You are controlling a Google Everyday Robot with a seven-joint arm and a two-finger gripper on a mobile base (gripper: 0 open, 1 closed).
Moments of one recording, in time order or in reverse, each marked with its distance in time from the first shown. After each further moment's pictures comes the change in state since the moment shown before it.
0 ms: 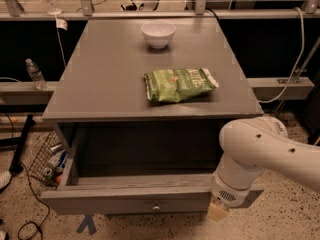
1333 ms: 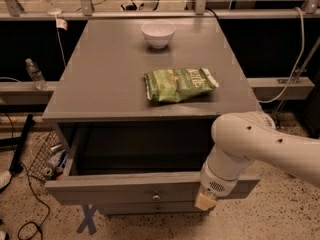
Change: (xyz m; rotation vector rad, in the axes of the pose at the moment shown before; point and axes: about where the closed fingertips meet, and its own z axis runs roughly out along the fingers) arm -0.039 -0.013 0.002 0.001 -0.077 -0.107
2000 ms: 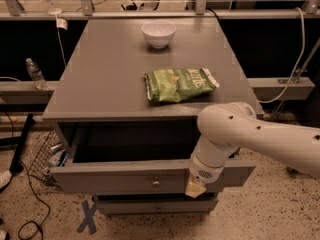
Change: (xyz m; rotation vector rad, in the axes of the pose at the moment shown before) arm -0.031 -0.030 0.005 0.023 0.002 -0.079
